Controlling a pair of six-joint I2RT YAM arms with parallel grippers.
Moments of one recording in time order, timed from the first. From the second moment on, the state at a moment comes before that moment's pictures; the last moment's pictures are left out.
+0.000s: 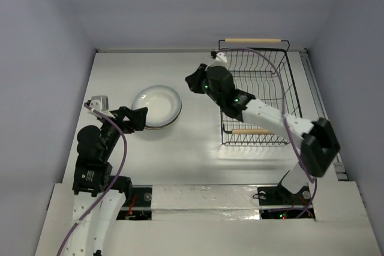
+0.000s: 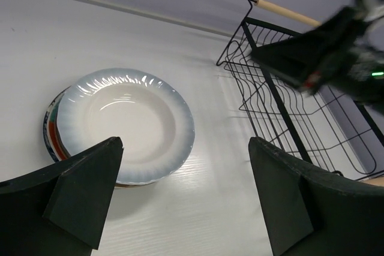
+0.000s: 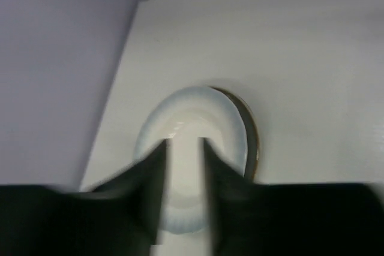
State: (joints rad) left arm -0.12 0.38 0.65 -0.33 0.19 -0.45; right arm 0.81 1.69 1.32 0.10 0.28 0.72
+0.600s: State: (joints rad) left arm -0.11 0.40 0.88 -0.28 0.12 -0.45; right arm 0.81 0.50 1.00 0.06 0.69 0.40
